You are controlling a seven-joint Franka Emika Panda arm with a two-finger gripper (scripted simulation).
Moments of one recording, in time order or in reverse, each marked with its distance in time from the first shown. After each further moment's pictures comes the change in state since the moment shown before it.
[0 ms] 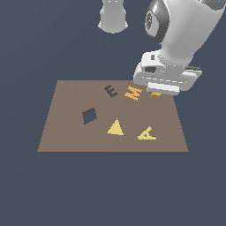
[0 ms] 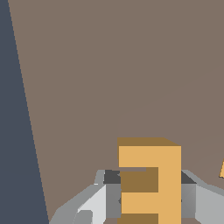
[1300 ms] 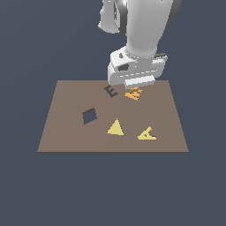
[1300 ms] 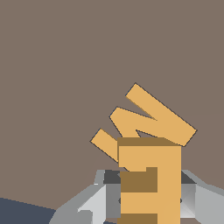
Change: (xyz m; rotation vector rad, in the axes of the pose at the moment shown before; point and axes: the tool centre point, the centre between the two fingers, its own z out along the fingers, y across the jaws) arm -0.007 0.097 -0.005 0.000 -0.001 -0.405
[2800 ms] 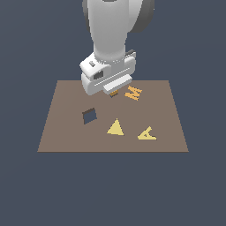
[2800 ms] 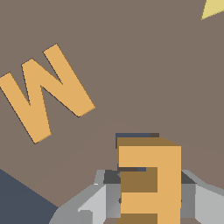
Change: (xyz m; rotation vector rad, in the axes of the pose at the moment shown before) arm -0.002 0.091 -0.004 -0.001 0.000 -0.368
